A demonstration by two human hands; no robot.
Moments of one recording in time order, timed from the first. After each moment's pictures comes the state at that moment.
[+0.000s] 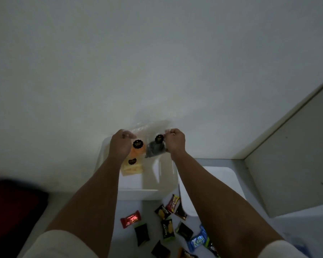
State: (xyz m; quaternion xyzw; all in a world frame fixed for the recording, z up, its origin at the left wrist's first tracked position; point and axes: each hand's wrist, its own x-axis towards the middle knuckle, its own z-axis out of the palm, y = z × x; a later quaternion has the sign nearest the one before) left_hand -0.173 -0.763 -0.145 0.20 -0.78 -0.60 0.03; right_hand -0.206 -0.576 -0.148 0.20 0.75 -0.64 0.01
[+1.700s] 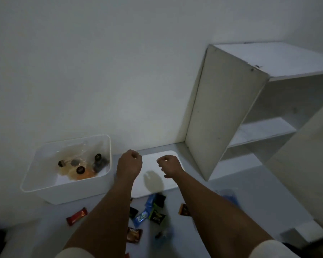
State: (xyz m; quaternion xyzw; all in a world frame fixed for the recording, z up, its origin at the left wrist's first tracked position) left_hand -0.032 -0.480 -0.148 0.09 -0.90 -0.42 -0.02; right_hand -0.018 -0.312 -0.178 0.22 0.79 -0.56 0.11
